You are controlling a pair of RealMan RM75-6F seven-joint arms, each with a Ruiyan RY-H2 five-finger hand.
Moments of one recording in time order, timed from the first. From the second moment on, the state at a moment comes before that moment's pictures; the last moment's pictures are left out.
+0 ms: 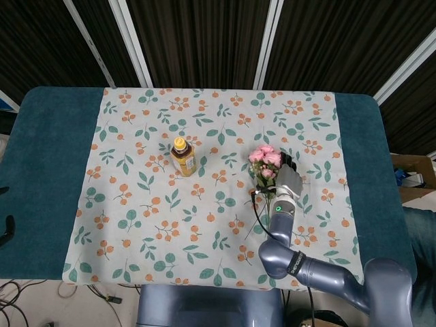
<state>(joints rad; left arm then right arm) -0.05 -1.07 -0.12 -1.72 1.31 1.50 0.07 0.89 -1.87 0.57 -1.34 -0.22 1.34 -0.55</state>
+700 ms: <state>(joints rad) -0.05 -1.07 -0.13 -1.72 1.31 1.50 0.07 0.89 -1.98 0.60 -1.12 -0.31 1.27 -0.50</state>
